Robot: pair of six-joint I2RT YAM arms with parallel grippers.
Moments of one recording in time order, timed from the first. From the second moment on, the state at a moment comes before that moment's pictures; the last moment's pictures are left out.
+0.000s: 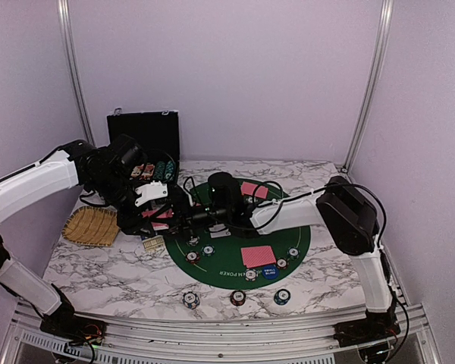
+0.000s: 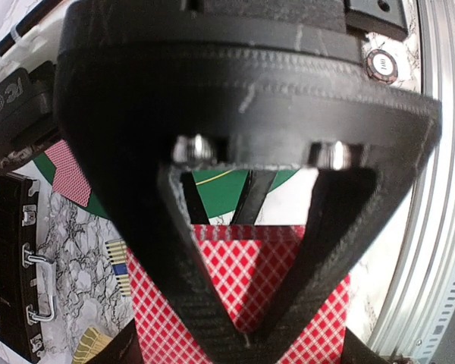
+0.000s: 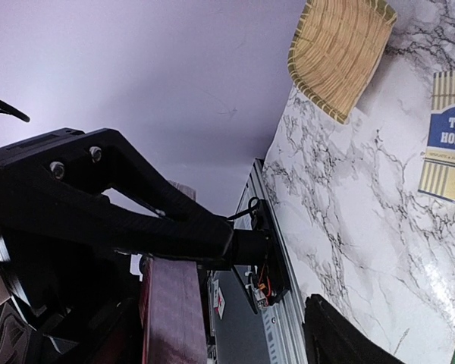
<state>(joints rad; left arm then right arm) -0.63 1.45 1.33 -1.07 0.22 0.68 0.95 2.25 1.53 0.58 -0.82 1.24</state>
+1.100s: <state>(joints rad) -0.62 1.45 1.33 -1.07 0.21 0.68 0.89 2.11 1.29 0.68 -0.83 1.33</state>
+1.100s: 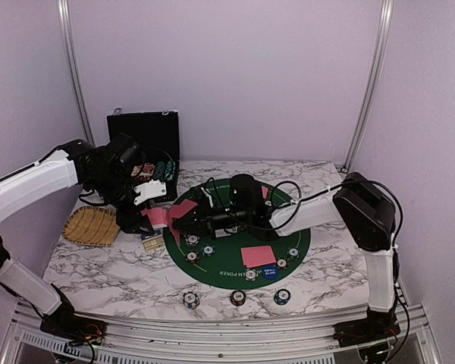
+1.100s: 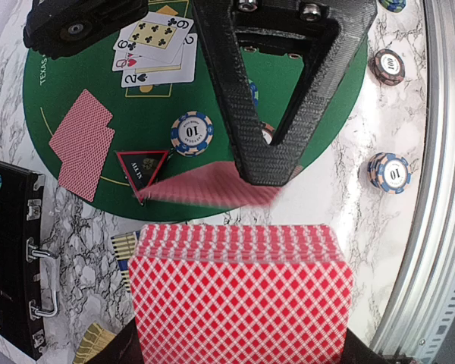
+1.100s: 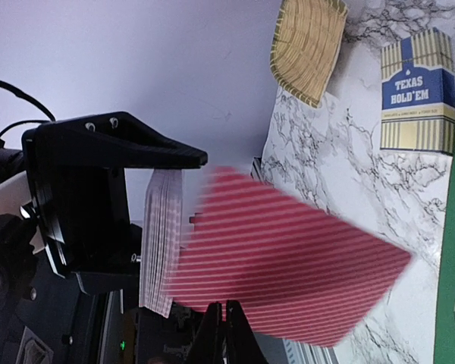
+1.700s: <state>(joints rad) -0.62 1.45 1.33 -1.07 0.21 0.68 0.88 2.09 1.27 0.77 -0.82 1.38</state>
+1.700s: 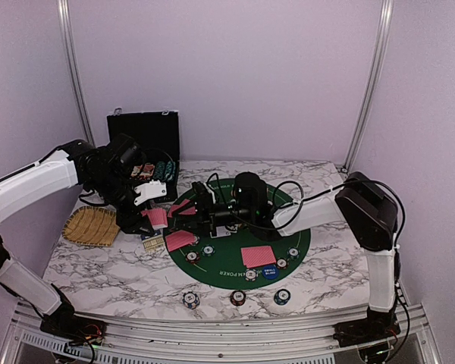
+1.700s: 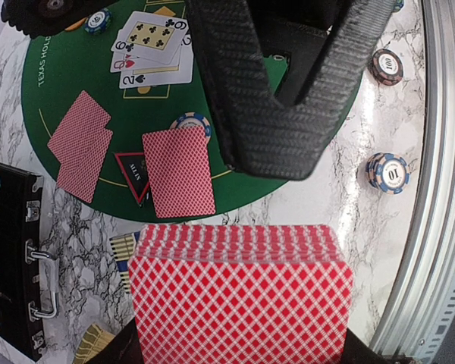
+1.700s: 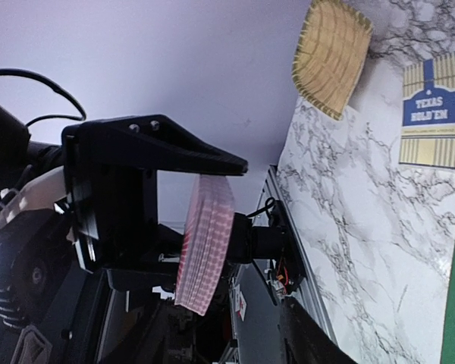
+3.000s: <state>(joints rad) -0.62 1.44 1.31 -1.07 0.21 0.68 0.74 2.38 1.65 0.03 -0.75 0.85</state>
